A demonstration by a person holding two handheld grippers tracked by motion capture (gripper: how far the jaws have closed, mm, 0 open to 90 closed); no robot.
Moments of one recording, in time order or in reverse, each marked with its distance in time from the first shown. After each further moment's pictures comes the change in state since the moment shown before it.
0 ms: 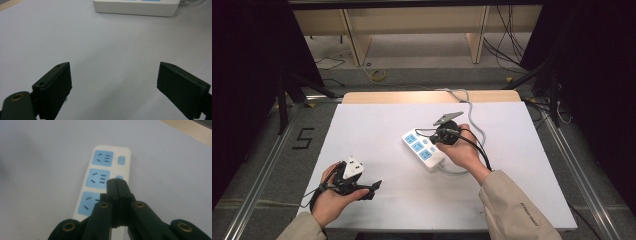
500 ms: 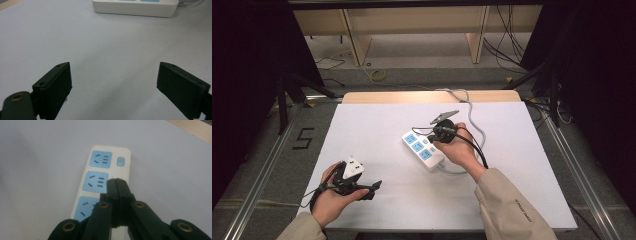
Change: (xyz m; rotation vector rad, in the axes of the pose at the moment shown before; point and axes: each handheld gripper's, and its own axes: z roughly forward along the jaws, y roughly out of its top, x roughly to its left) left arm 0.000 0.000 0.000 -0.003 -0.006 -0.005; right arm -0.002 0.005 0.013 0.019 -0.004 0.002
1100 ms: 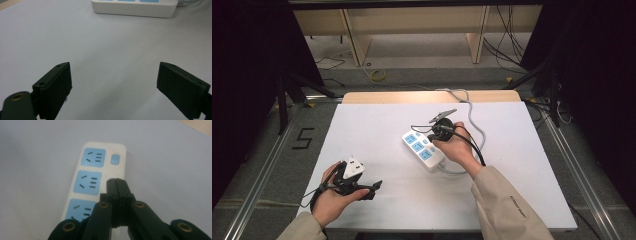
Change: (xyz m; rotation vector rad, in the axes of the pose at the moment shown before) left arm 0.000 0.001 0.001 0.002 -0.003 0.001; right arm -0.007 0.001 0.013 0.029 -0.016 0.025
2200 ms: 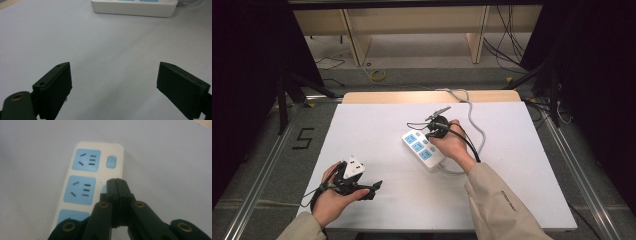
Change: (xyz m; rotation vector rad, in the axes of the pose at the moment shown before) left arm 0.000 0.000 0.000 0.002 -0.002 0.002; right arm -0.004 0.010 0.020 0.046 -0.010 0.004
